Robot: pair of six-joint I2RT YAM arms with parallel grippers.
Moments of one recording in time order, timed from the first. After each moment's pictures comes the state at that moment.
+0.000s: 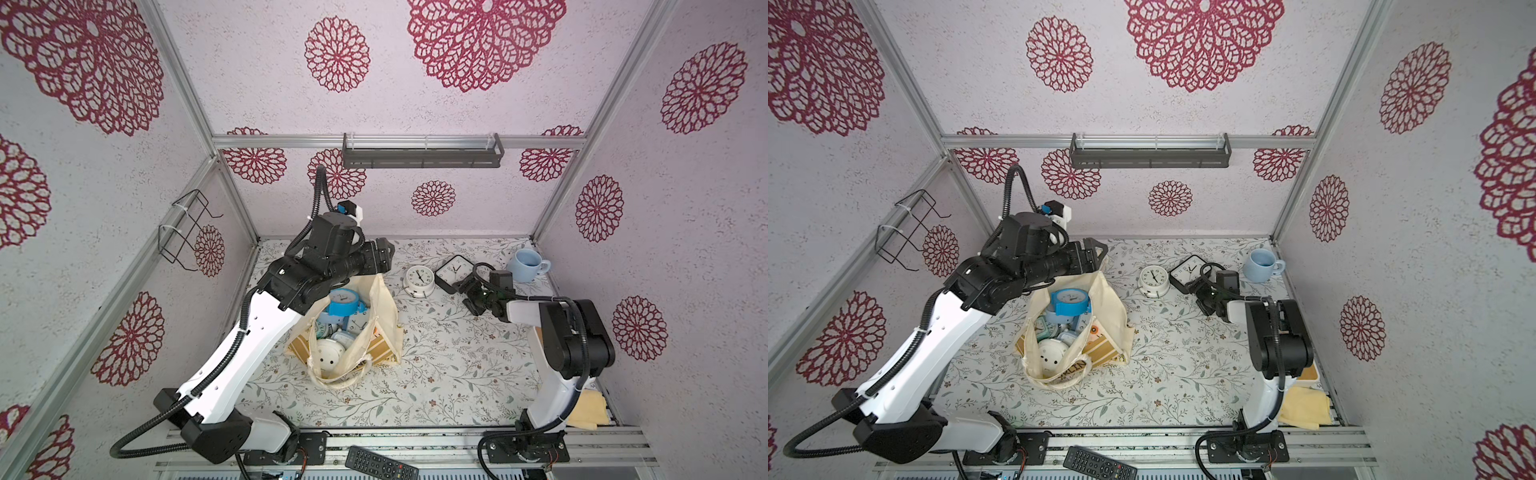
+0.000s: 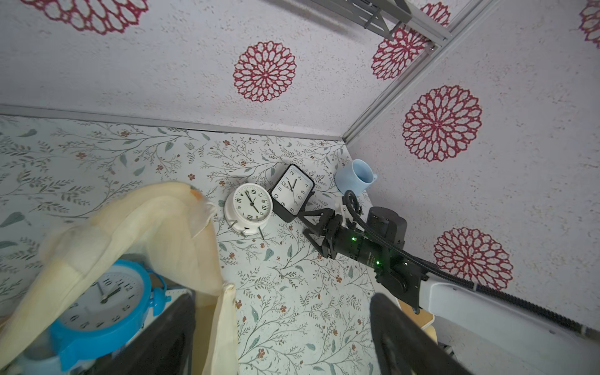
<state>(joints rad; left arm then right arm) -0.63 1.38 1.76 -0.89 -0.08 -0.57 0.12 1.78 0.90 0.18 -0.39 0.98</state>
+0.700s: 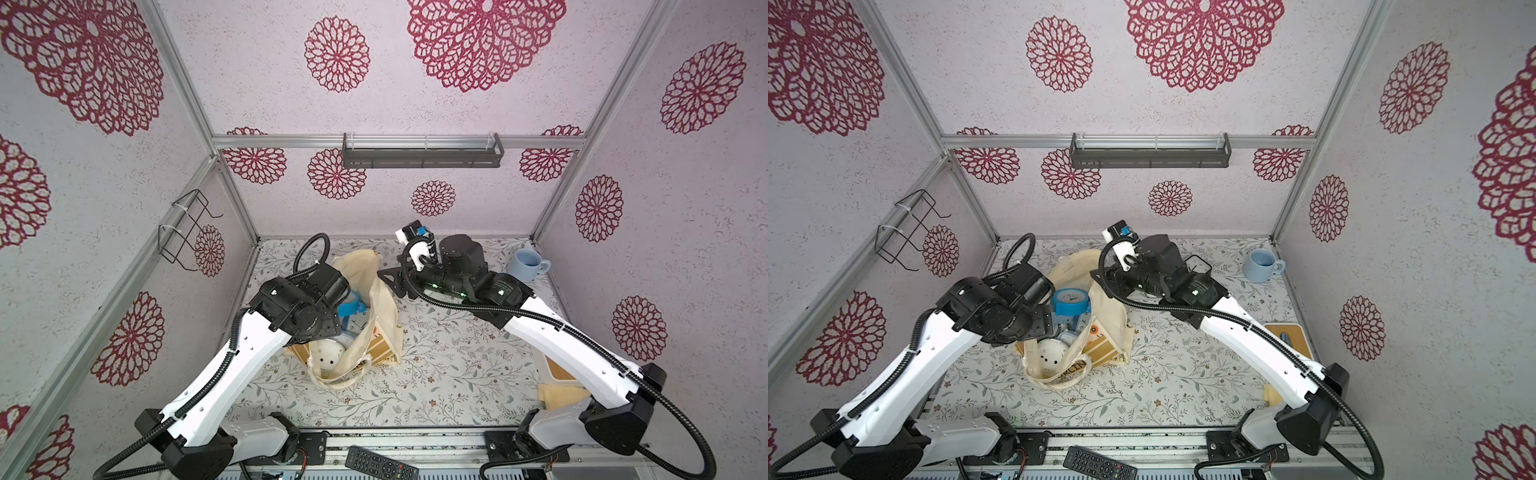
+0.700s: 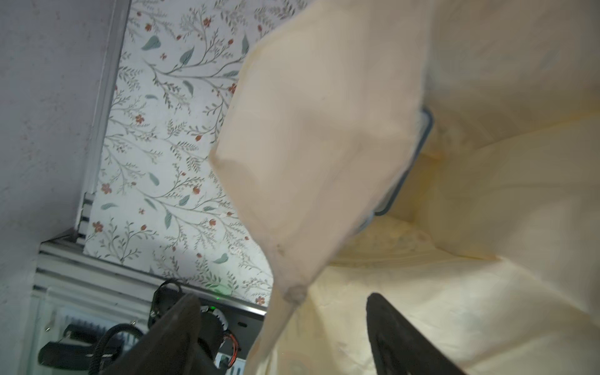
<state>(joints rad) -0.63 1.27 1.49 -1.60 -0.34 -0.85 0.86 1.46 1.60 -0.49 -0.10 0.10</state>
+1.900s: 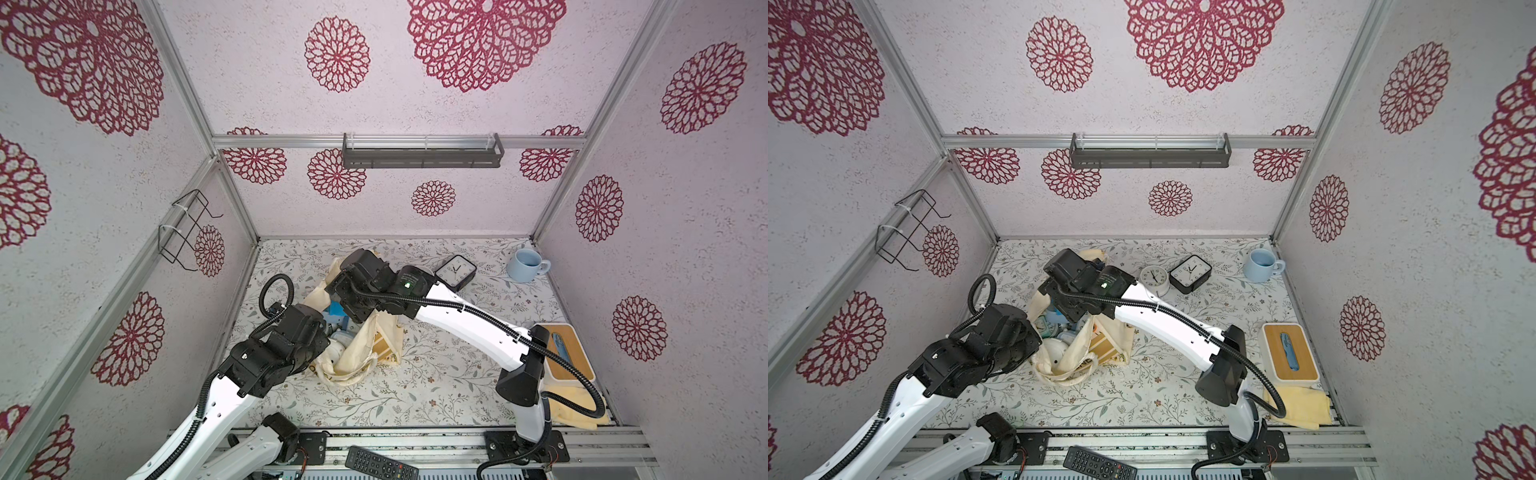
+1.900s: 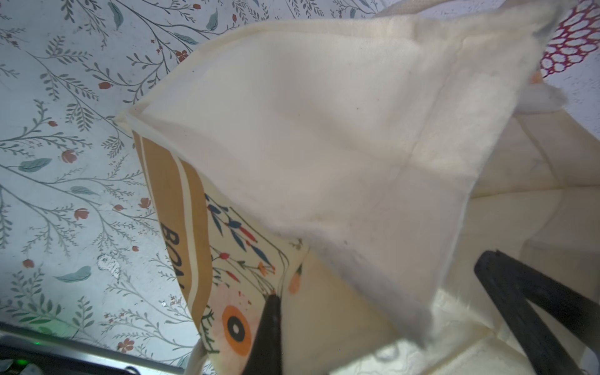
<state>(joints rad) -0.60 0.84 1.02 -1.10 -0.25 -1.21 1.11 1.98 2.20 -0.92 0.09 1.68</state>
